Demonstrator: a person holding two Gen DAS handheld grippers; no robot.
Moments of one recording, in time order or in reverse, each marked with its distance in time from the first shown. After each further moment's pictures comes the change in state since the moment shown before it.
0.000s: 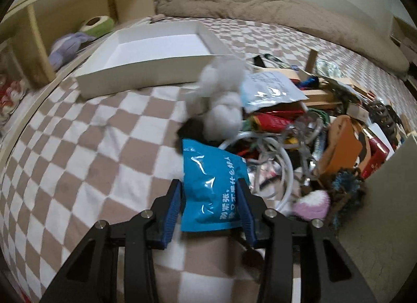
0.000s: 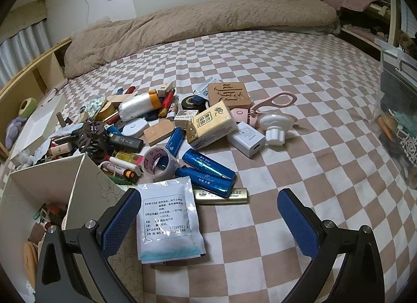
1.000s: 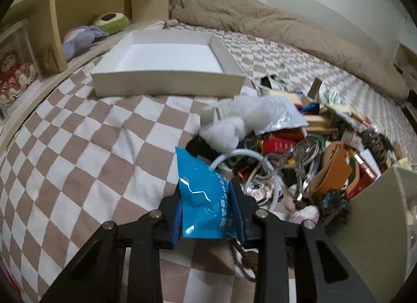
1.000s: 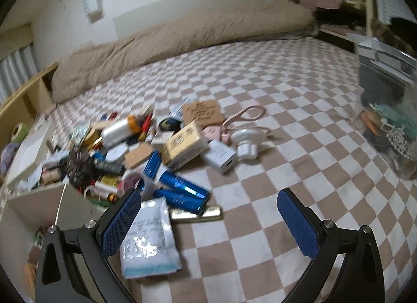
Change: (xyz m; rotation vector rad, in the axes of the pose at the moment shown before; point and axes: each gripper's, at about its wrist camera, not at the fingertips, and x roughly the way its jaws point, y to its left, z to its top) left arm -0.023 0.020 0.008 -0.109 -0.066 -0.067; right arm -0.007 -0.035 0.005 0.125 -0.110 -0.046
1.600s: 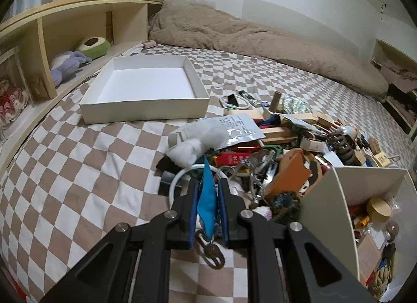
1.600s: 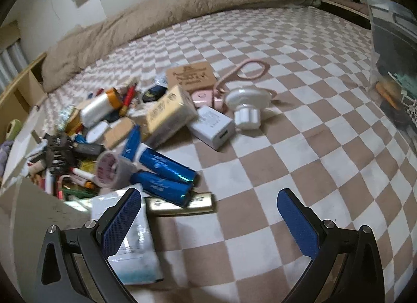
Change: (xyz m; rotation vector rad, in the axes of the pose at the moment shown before) left arm -0.042 -0.033 0.001 0.085 -0.063 -0.083; right arm 0.059 -0.010 -0.011 0.018 0.177 -0.002
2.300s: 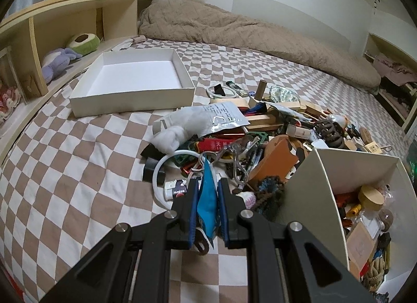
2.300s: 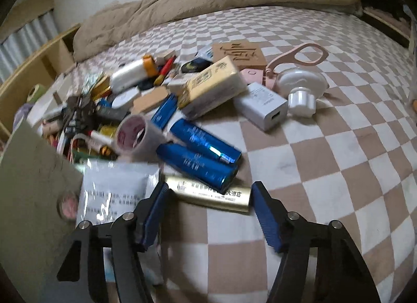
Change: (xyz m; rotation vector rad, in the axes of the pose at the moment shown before) left arm -0.003 -0.011 -0.011 0.011 0.037 -0.038; right arm 0.012 0.028 -0.026 -0.203 0.039 0.138
